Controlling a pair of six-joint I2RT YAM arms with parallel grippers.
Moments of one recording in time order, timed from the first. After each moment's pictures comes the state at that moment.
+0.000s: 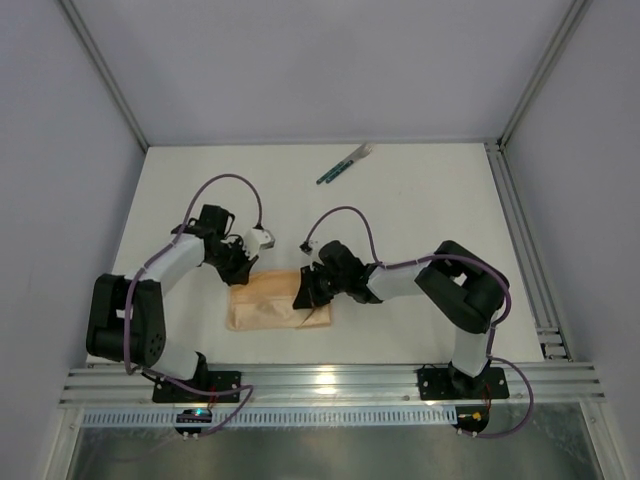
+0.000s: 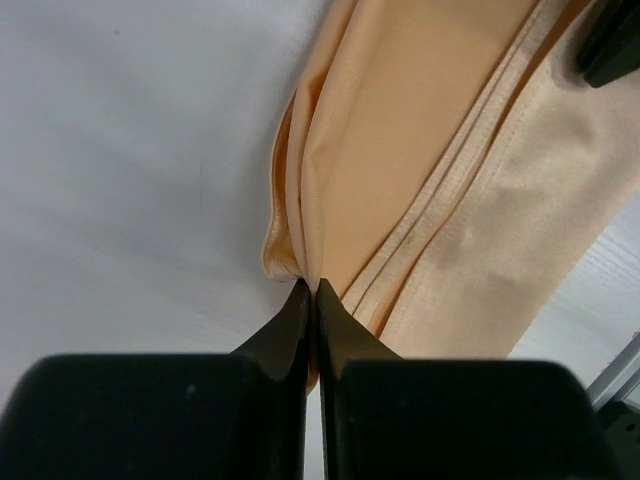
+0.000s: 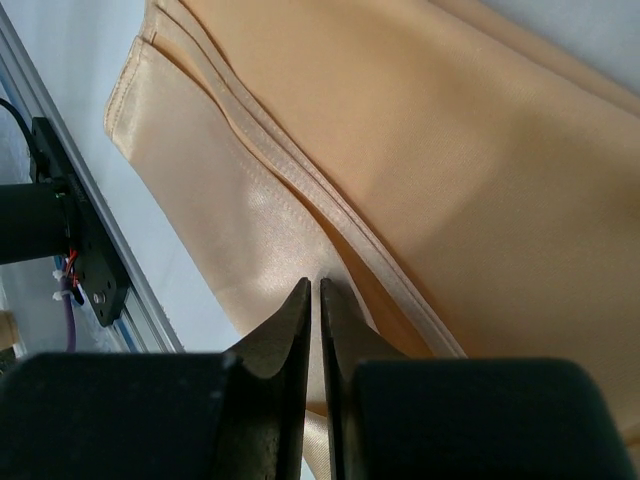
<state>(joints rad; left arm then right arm) -0.17 1.52 0.90 -0.70 0.46 0.77 0.88 1.85 0.84 0.32 -0.41 0.61</state>
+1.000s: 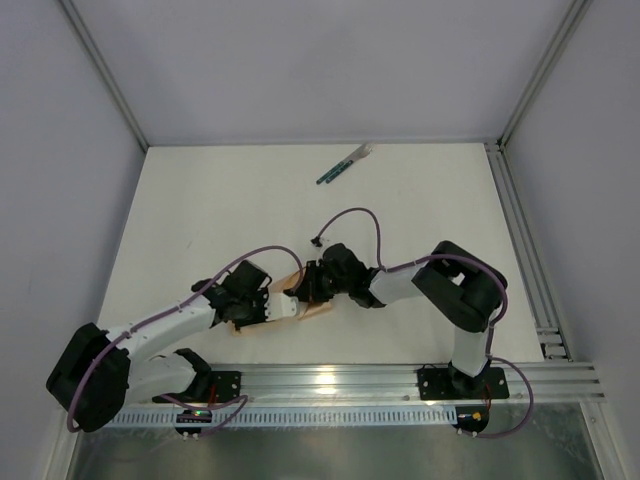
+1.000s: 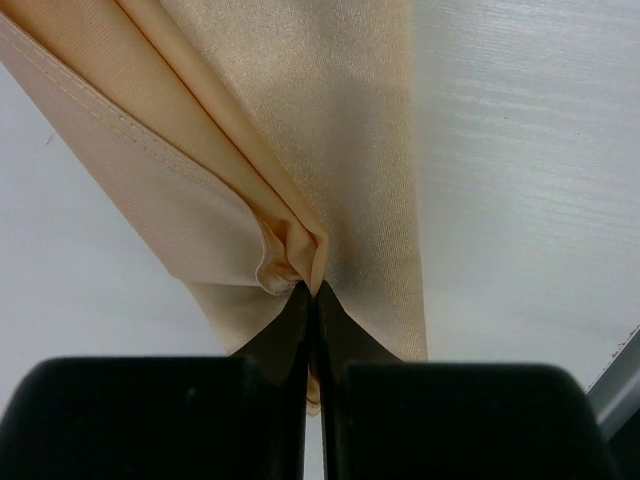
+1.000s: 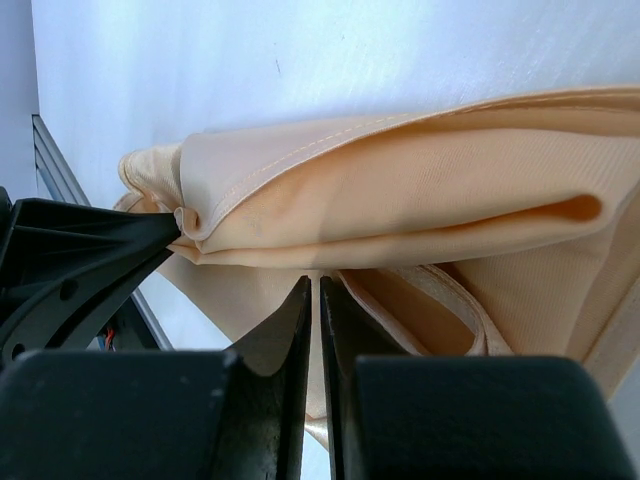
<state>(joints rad) -0.66 1.13 0.52 -0.57 0.09 0.78 0.87 1.86 0.78 0.47 -0.28 0.82</state>
